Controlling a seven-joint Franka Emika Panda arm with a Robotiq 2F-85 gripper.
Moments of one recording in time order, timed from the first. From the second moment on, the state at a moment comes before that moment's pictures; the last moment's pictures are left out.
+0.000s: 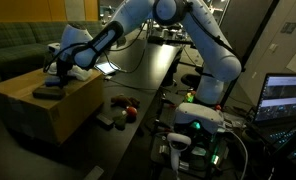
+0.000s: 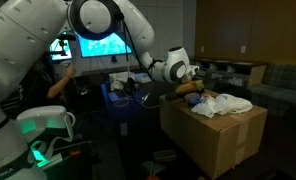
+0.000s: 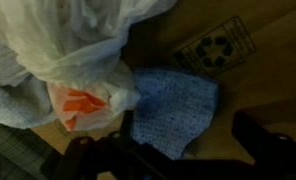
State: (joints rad) arm 0.03 0.82 0.16 -1.53 -0.29 2.79 -0.59
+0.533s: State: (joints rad) arm 0.03 0.84 0.17 -1.44 -0.29 2.65 -0.64
